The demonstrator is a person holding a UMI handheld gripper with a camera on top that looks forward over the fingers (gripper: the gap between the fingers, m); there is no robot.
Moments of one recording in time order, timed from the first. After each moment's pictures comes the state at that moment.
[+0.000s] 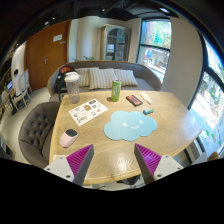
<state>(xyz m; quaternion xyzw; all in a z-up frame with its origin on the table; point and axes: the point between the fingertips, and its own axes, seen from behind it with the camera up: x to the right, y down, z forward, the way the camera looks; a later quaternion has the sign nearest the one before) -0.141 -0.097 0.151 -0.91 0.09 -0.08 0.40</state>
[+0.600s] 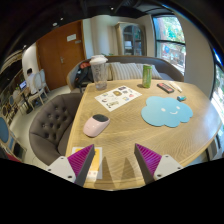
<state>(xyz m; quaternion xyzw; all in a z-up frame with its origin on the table) -0.256 -0.071 0.035 -0.91 0.04 0.03 0.41</state>
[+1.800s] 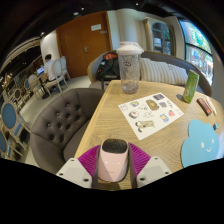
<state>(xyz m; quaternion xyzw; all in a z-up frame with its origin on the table) -0.329 0.082 -0.010 -0.92 -0.08 0.10 0.38</state>
